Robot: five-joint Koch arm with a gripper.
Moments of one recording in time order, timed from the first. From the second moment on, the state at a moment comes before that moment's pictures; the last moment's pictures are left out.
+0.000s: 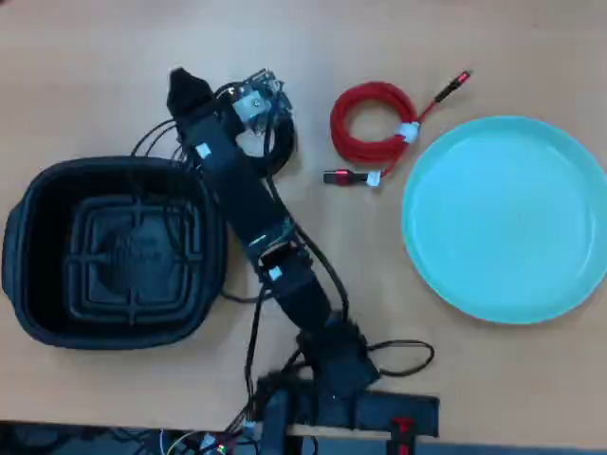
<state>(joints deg) 53.7 61.7 47.0 73.6 0.5</state>
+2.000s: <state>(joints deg) 60.2 51.1 52.3 74.0 6.5</state>
